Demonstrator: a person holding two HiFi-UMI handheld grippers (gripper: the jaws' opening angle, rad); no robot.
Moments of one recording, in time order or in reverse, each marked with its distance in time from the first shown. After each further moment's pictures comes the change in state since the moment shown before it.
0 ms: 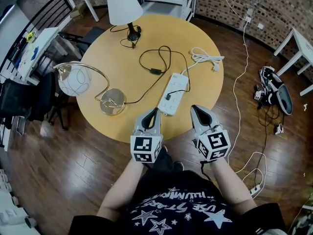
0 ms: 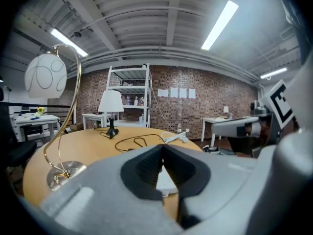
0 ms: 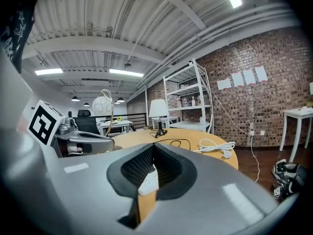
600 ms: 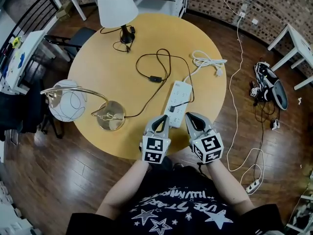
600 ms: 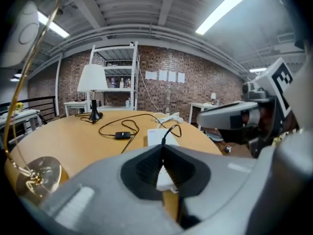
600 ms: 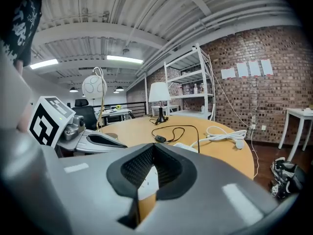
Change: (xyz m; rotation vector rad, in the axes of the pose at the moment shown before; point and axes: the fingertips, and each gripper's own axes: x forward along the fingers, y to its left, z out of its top) left arm 0.068 0.012 -0.072 0.065 0.203 -0.156; right arm 0.066 0.005 -0.050 -0.015 0.146 -0.008
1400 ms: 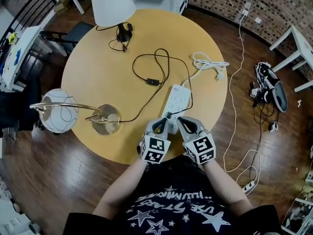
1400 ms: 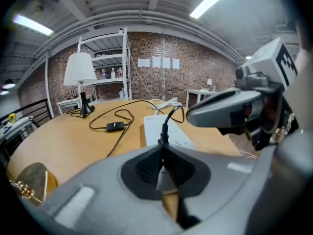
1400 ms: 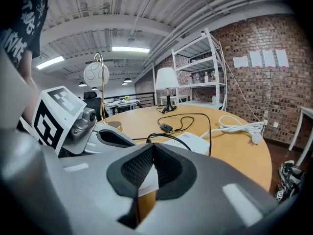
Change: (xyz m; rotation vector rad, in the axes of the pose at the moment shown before) left arm 0.039 -0.003 -0.030 0.086 0.150 -0.040; right arm 0.035 0.002 -0.033 -0.036 0.127 0.123
